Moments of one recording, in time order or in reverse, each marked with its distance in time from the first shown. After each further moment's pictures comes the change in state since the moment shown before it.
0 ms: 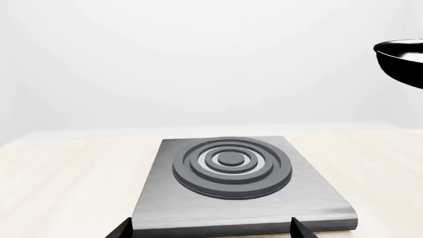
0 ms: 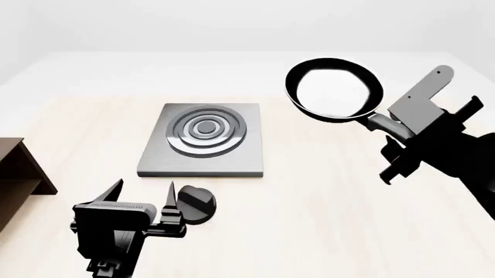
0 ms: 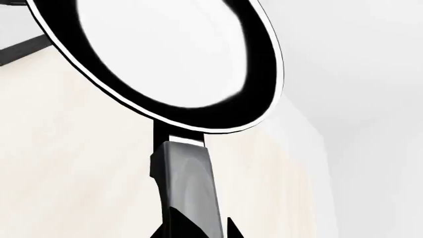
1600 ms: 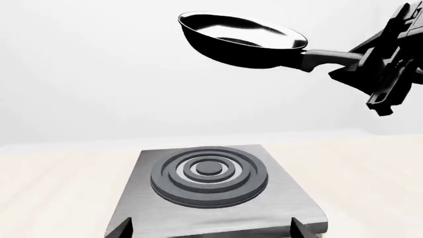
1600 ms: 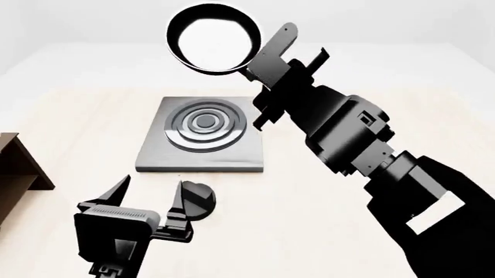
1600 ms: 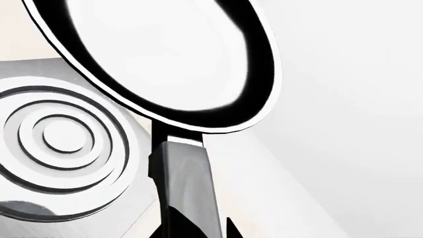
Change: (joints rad) left arm 0.025 -0.018 0.038 0.036 -0.001 0.081 0.021; right arm 0.162 -0.748 -0.101 0.656 -0.222 -0.332 0.060
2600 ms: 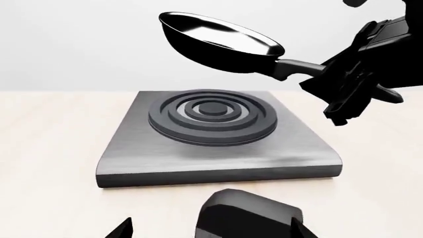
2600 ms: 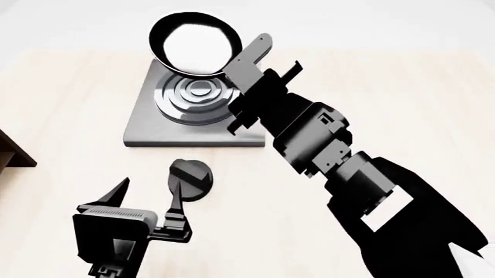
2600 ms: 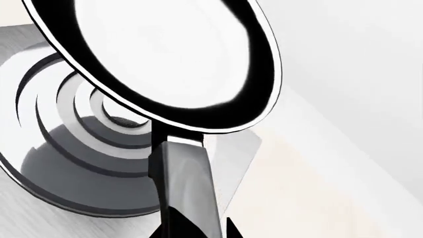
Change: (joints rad) left arm 0.001 -0.003 -0.002 -0.020 -0.026 0.009 -0.008; right arm 0.002 -0.187 0.006 0.261 0.048 -0.108 0.041
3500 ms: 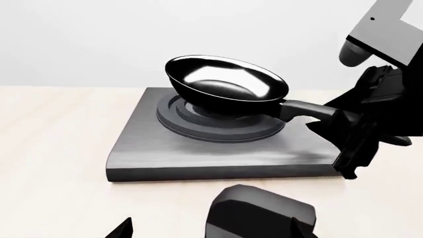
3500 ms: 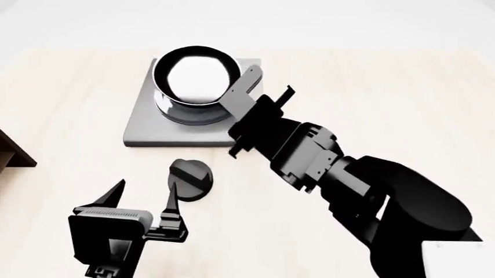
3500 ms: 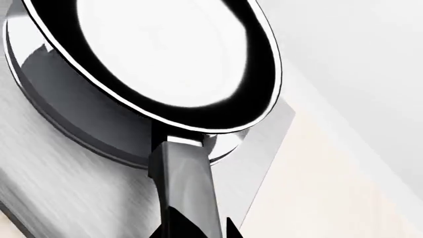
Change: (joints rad) left arm 0.006 -0.008 -0.010 -0.022 -0.016 0.021 -0.007; right arm 0.037 -0.023 -0.503 0.149 0.423 -0.195 0.127
